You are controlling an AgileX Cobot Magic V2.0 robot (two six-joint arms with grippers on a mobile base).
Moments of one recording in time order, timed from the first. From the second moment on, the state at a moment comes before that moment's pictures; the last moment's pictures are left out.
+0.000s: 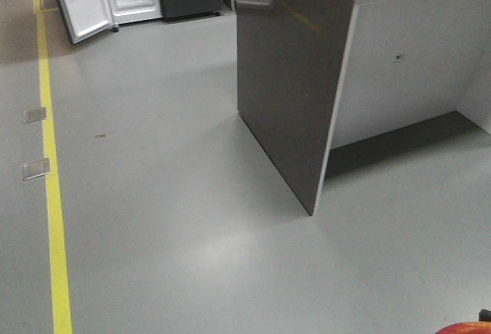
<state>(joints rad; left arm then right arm) -0.02 -0.01 0.03 0.00 0.02 -0.01 0.01 0.18 -0.55 0.72 1.06 -0.70</state>
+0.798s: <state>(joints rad) -0.02 -0.01 0.03 0.00 0.02 -0.01 0.01 0.18 -0.55 0.72 1.06 -0.70</state>
